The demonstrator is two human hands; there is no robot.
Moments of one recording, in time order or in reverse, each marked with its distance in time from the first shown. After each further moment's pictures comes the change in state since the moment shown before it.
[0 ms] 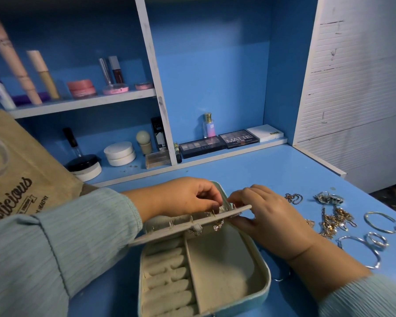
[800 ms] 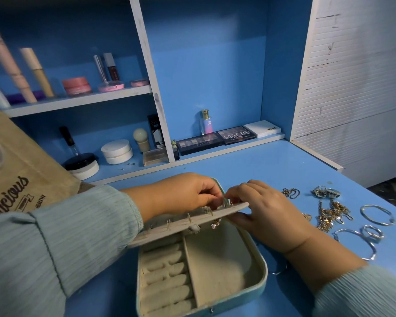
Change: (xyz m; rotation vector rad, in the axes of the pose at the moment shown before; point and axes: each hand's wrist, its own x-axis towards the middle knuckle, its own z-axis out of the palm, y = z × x) left_hand 0.001 0.012 0.002 0.277 0.013 -0.012; right_hand 0.000 -0.001 -0.002 0.011 -0.016 -0.012
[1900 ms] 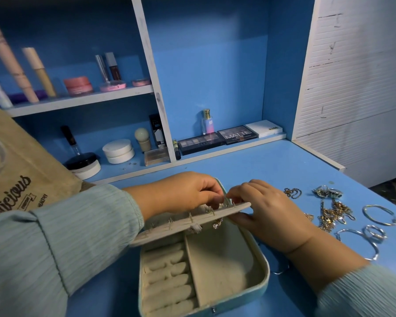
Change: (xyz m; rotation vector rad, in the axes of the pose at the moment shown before) left_hand -0.002 0.002 0.000 -0.101 0.008 -0.058; right_hand -0.001 0.002 0.002 0.004 -0.024 0.000
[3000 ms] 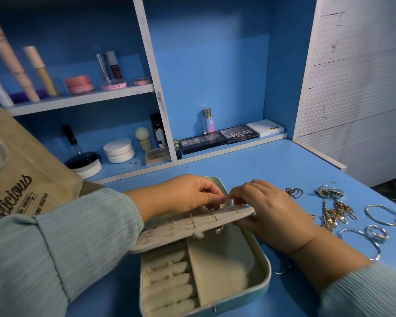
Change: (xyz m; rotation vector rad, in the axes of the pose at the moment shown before) left_hand 0.002 -0.008 0.008 -0.214 -0.004 -0.087; right_hand 0.000 0.001 -0.002 0.003 -0.015 -0.036
